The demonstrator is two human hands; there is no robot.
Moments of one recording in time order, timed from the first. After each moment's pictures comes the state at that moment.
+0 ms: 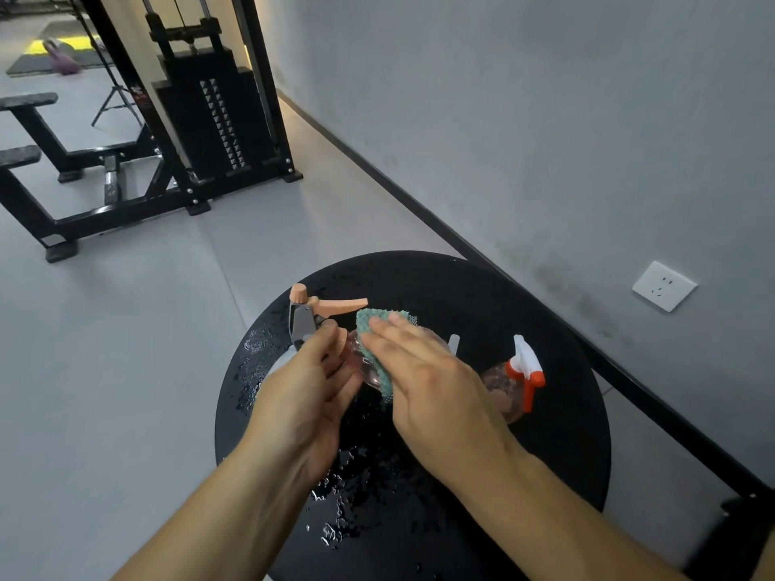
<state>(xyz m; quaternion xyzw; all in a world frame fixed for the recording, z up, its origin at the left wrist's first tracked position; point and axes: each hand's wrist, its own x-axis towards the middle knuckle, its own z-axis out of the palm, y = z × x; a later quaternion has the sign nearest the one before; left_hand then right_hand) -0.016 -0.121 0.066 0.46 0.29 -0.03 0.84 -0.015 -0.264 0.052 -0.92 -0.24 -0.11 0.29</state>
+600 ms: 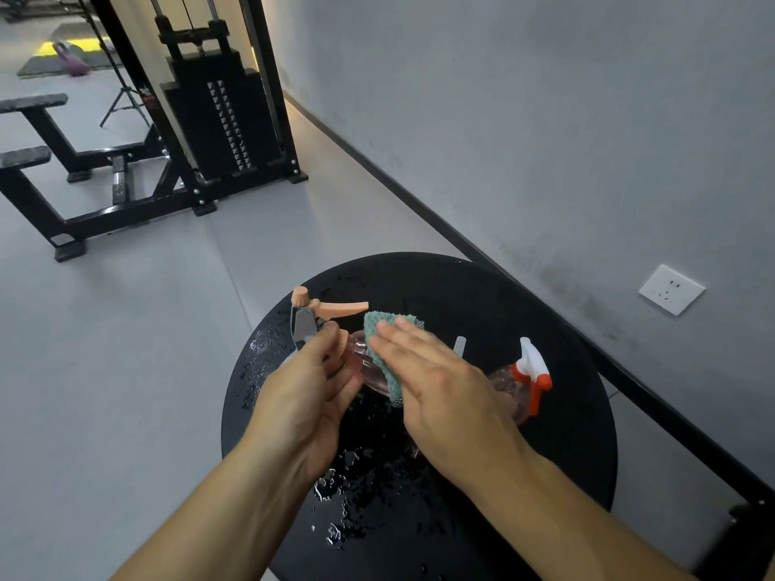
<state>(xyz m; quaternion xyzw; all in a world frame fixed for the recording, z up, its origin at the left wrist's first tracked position) -0.014 -0.115 0.069 0.46 0.29 -0.03 0.84 -0.017 -0.267 0.056 -0.92 -0.24 -0.08 0.29</state>
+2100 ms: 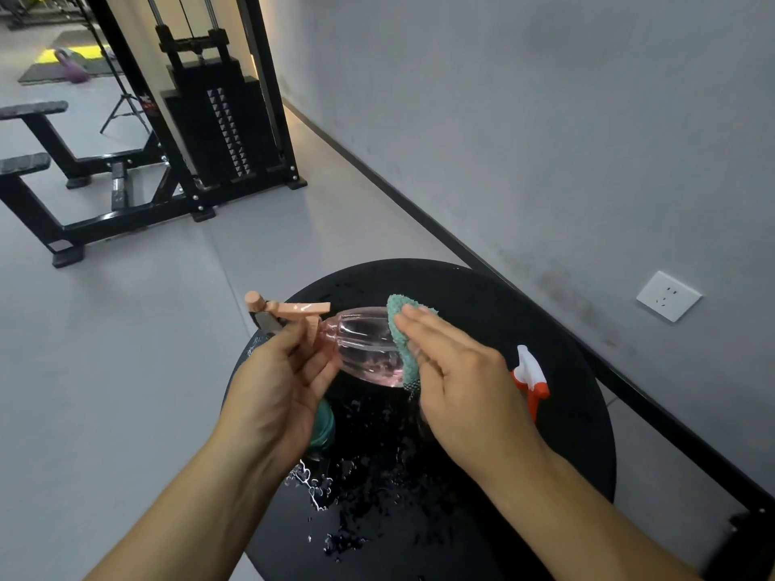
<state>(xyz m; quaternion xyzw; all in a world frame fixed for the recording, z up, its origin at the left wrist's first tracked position) 0.000 -0.092 0.069 0.44 0.25 0.01 0.86 -0.008 -0.280 0.066 -0.90 -0.16 -0.12 0.38</state>
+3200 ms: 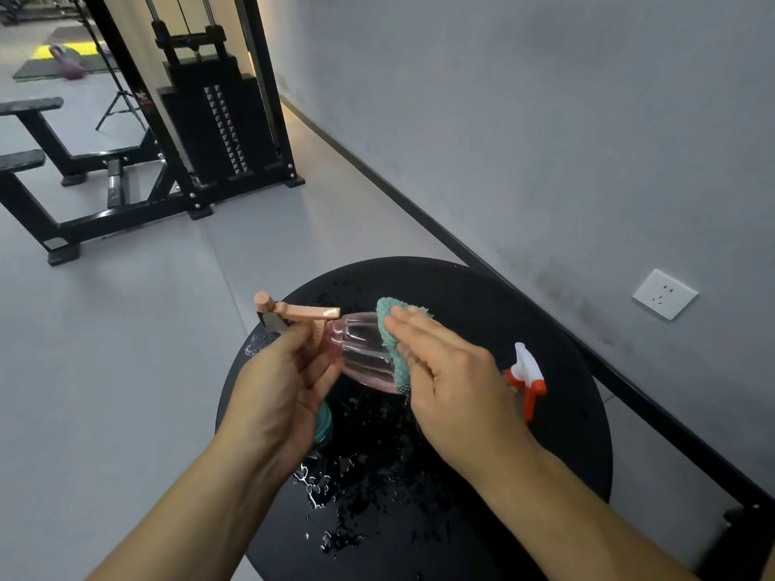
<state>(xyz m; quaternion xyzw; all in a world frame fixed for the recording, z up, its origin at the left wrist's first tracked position) -0.004 -0.097 0.066 0.47 0.24 0.00 0.85 -0.009 -0.275 0.066 -0.90 -0.17 -0.09 0.38</state>
